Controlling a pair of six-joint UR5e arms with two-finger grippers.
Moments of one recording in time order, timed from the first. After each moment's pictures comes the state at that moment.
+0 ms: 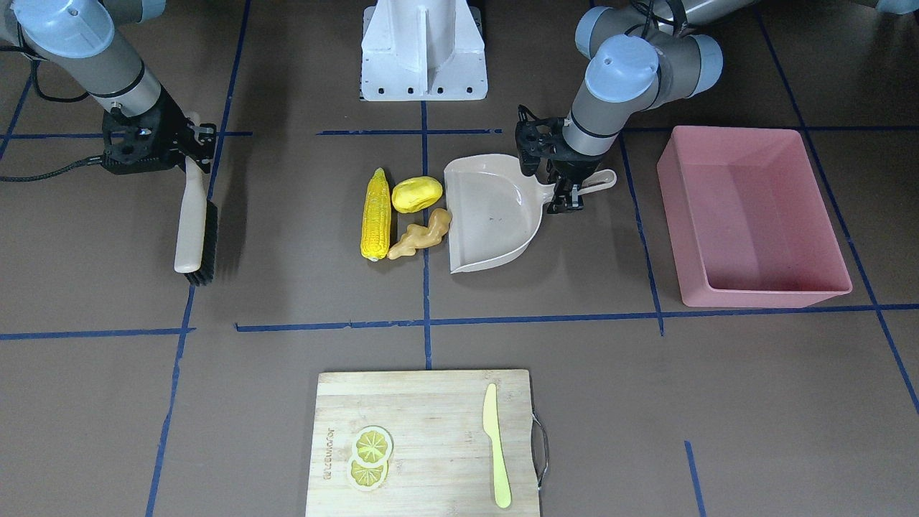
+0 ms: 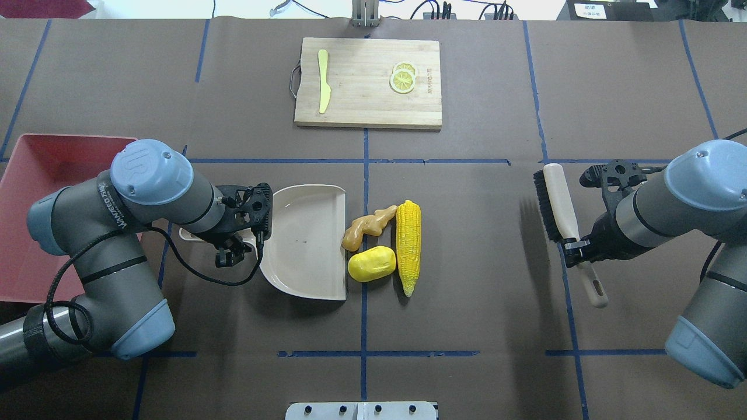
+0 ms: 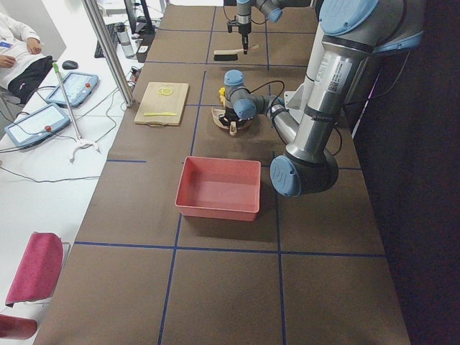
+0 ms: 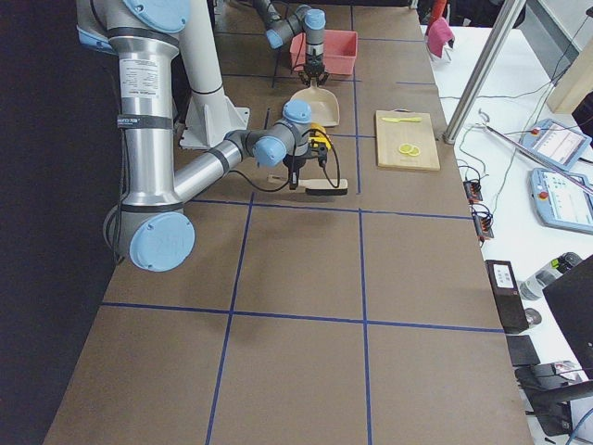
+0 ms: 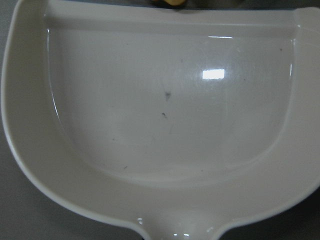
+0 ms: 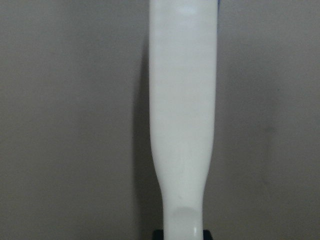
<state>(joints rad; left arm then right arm) -0.57 -1.97 -1.80 -1.75 -1.97 0.34 0.67 -1.55 2.08 -1.44 2.08 0.99</state>
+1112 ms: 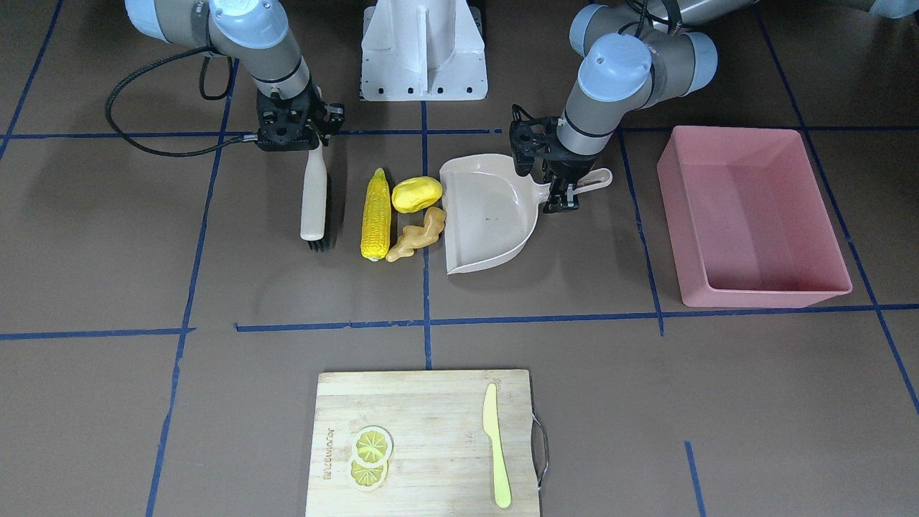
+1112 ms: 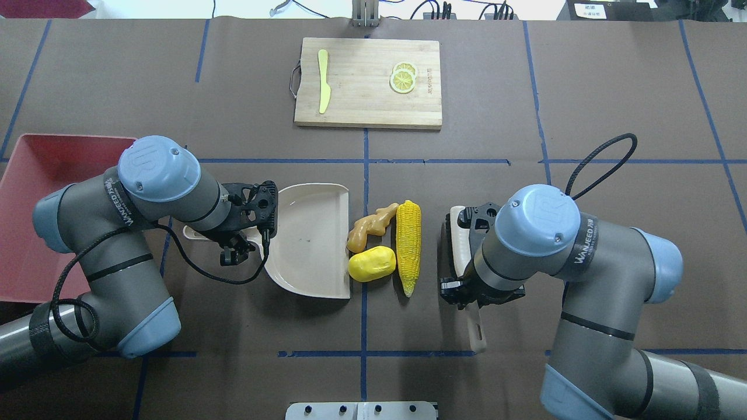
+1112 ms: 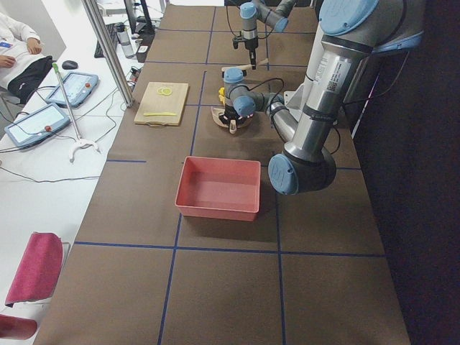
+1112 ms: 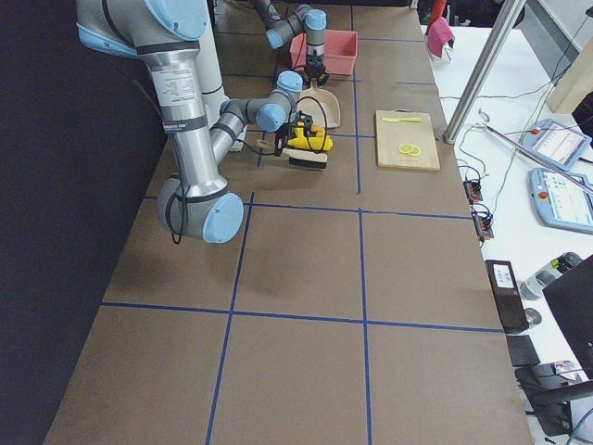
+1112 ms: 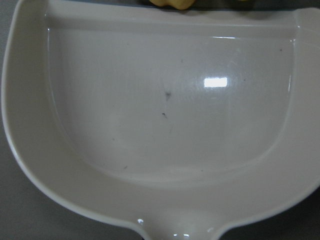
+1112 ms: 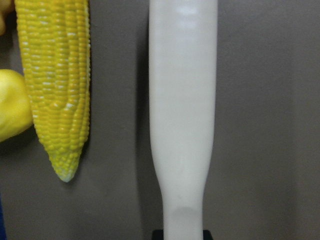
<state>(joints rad) -0.57 -1.98 -1.80 -1.73 -1.97 0.33 0.42 -1.20 1.98 -1.64 2.00 1.27</state>
